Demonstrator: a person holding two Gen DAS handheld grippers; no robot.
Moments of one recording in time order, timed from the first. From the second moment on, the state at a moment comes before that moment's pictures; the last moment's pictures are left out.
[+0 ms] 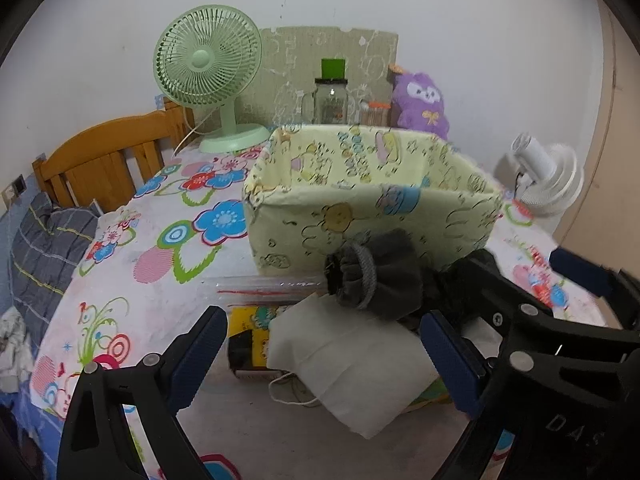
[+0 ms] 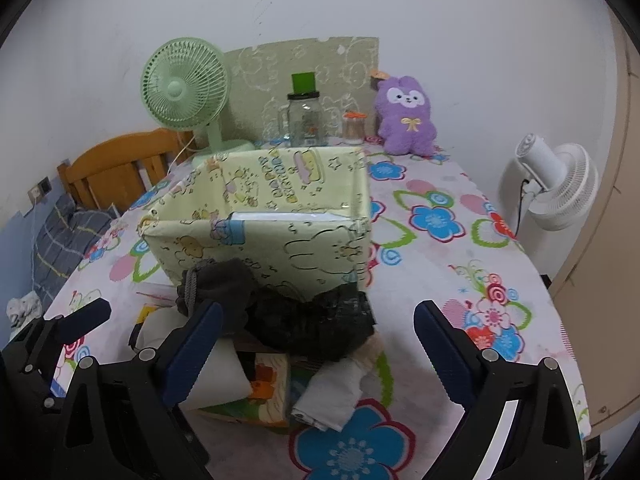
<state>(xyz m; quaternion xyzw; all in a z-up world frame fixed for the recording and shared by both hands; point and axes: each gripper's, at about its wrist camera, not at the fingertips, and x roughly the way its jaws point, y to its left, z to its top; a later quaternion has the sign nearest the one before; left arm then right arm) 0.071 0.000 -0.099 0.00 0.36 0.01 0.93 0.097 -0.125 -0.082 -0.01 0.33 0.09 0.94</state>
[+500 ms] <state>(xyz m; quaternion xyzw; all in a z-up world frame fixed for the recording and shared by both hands) 0.082 0.016 -0.111 0.00 0.38 -0.01 0.93 0.122 -0.079 -0.094 -0.04 0.35 0.14 0.92</state>
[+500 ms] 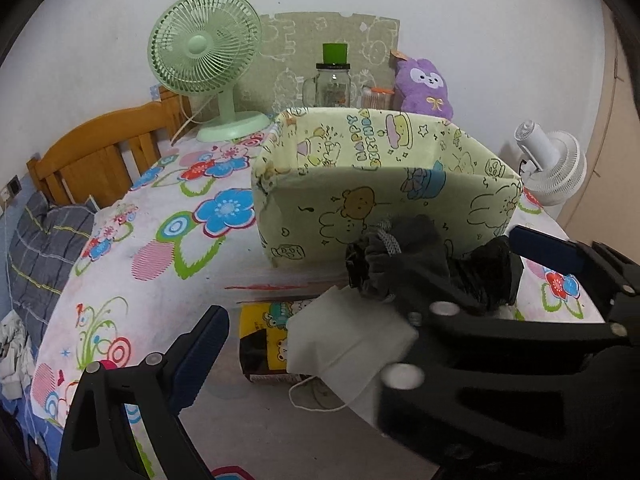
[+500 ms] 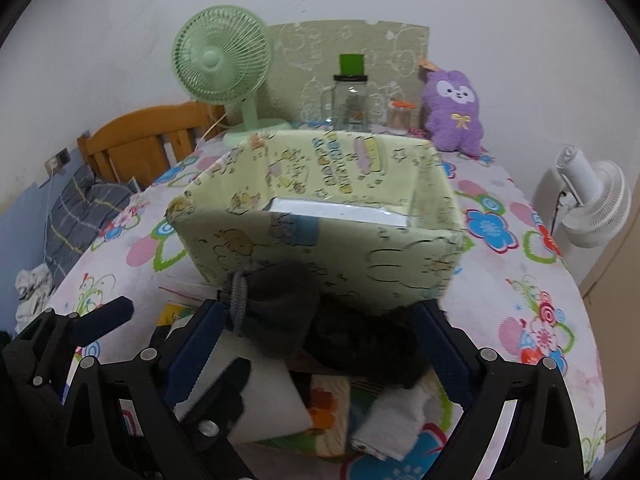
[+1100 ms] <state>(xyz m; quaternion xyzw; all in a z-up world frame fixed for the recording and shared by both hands) 0.095 0.025 -0.125 -0.01 0.40 -0.01 0.92 0.144 -0.054 -0.114 -0.06 0.38 0.15 0.91</state>
